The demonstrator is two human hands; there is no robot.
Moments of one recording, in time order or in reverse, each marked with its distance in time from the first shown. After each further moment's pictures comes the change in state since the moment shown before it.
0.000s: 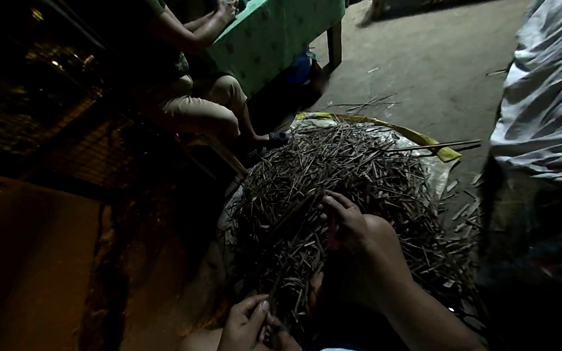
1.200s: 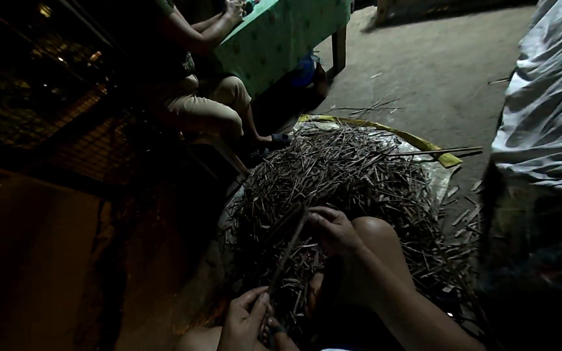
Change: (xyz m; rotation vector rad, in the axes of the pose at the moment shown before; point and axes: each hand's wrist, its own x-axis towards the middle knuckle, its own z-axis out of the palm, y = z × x) left_hand 0.000 0.013 0.007 0.062 0.094 0.097; right_hand -0.012 0.018 0.003 -0.240 -0.369 -0.153
